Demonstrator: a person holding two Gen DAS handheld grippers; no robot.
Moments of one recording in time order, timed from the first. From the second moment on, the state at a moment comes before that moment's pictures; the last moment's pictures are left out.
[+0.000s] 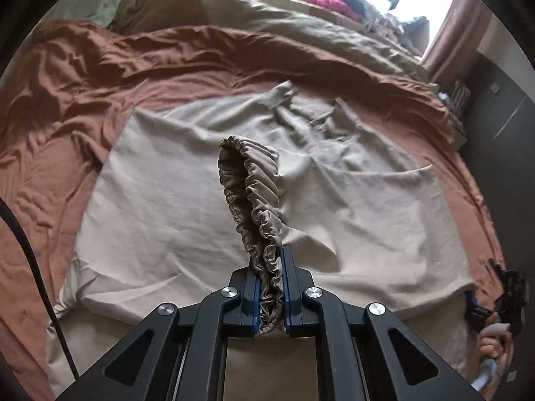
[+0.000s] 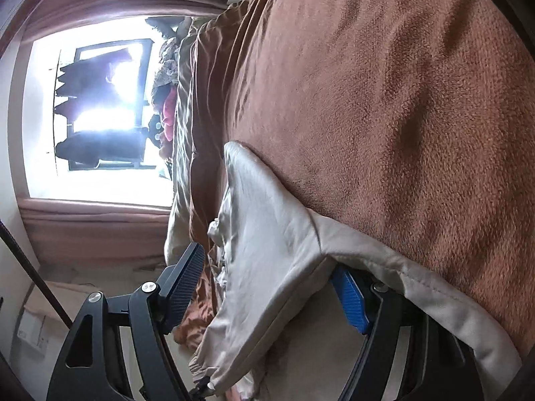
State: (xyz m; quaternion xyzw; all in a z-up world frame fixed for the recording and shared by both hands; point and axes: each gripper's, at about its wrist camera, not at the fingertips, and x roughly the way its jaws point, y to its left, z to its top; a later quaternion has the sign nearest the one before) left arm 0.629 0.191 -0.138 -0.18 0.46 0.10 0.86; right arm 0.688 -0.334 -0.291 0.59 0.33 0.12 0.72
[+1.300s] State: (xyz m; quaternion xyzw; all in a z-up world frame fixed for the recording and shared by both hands) left arm 0.381 0.230 -0.078 -0.26 0.42 0.11 0.86; right arm 0.489 -0.326 -0.116 0.34 0.35 0.11 0.86
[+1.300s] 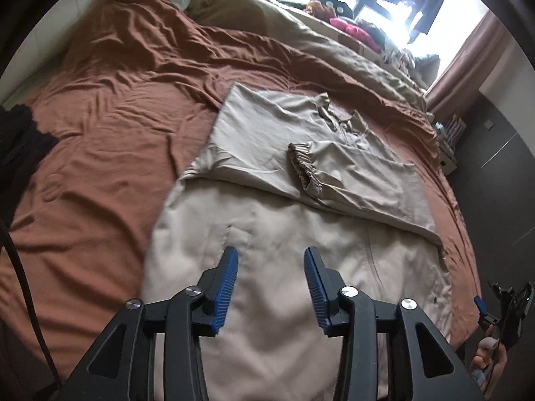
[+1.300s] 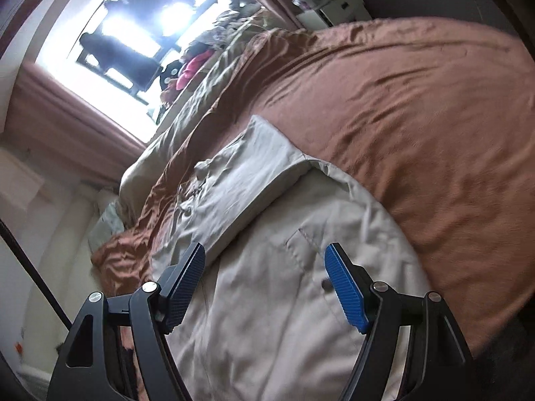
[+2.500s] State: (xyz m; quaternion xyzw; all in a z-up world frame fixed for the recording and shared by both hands) left arm 0.124 0.175 -0.081 -0.29 0.35 0.10 0.88; right arm 0.260 -0.394 -0.091 0.19 0.35 0.14 0.91
